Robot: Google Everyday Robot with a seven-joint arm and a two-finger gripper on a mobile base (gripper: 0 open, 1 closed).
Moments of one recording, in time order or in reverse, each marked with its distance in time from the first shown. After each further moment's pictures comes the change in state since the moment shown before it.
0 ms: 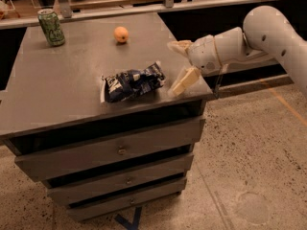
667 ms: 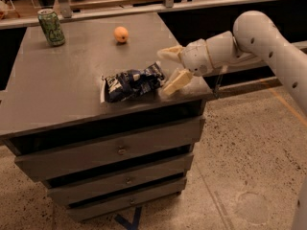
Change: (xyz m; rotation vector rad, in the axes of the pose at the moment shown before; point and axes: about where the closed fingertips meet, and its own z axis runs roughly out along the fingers) arm 0.000 0.004 0.026 -0.064 -0.039 0.000
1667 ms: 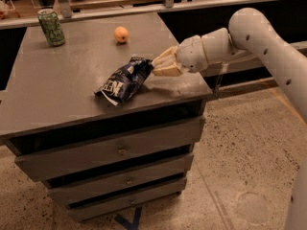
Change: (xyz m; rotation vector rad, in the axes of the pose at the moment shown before) arm -0.016 -0.006 0.008 -0.014 -0.043 -0.055
